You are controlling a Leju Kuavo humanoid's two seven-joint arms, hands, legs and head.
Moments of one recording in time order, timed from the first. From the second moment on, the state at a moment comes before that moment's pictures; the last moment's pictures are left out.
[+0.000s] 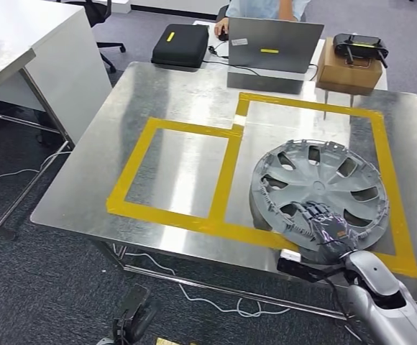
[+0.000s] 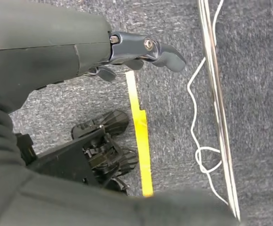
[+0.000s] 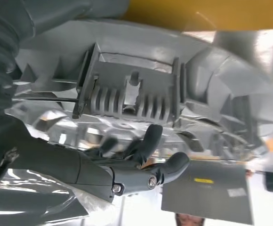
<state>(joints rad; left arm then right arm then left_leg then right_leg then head) -0.21 -0.18 0.45 -0.24 -0.72 0.04 -0.41 -0.21 -0.36 0.36 -1.31 1.08 -0.12 -0.03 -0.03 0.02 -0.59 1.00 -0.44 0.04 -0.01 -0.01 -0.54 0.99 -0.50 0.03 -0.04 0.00</state>
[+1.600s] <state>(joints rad) -0.10 -0.16 0.66 -0.24 -0.51 0.11 -0.55 0.66 0.19 -0.27 -2.15 0.58 -0.61 -0.42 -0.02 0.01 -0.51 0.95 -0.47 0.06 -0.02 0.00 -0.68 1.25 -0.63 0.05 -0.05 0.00</state>
